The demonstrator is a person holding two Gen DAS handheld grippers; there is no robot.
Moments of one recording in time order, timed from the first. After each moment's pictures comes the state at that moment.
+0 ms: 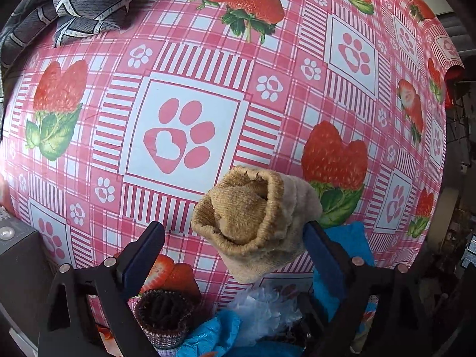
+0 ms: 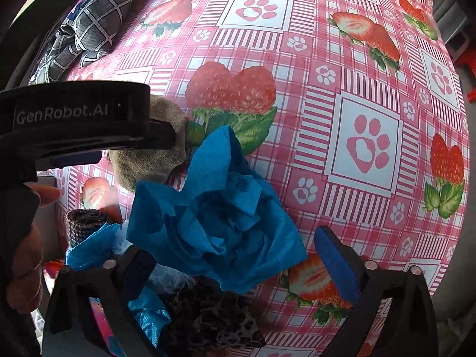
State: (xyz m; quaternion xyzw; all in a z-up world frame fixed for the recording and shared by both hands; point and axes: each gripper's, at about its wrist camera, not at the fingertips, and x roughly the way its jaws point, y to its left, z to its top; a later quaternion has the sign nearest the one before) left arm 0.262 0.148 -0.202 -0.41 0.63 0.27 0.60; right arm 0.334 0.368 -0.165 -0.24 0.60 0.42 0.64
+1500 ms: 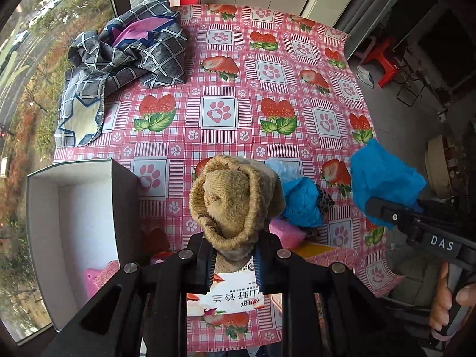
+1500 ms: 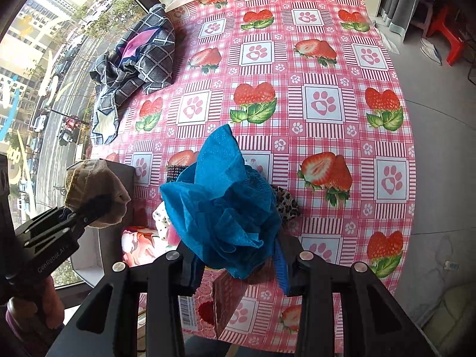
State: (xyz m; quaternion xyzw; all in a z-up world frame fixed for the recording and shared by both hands) left arm 0.093 0.042 -0.012 -0.26 0.55 0.23 0.76; right arm 0.251 0.249 -0.030 -0.12 0.60 0.42 0.67
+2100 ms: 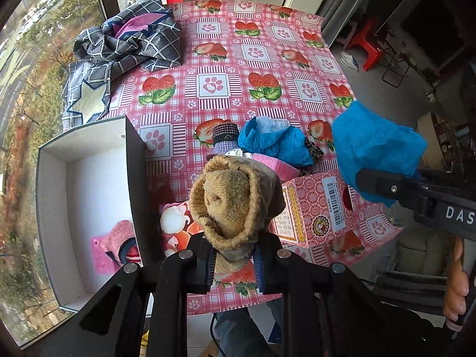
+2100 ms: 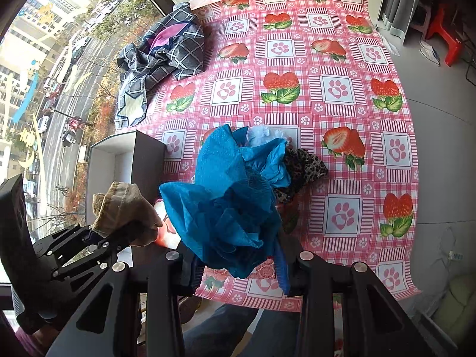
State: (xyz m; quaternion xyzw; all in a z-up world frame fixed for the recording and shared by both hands) left arm 0.025 0.001 0.001 -0.24 0.56 0.20 0.77; right arm 0.165 0.229 0.004 -0.12 0.59 0.43 0.68
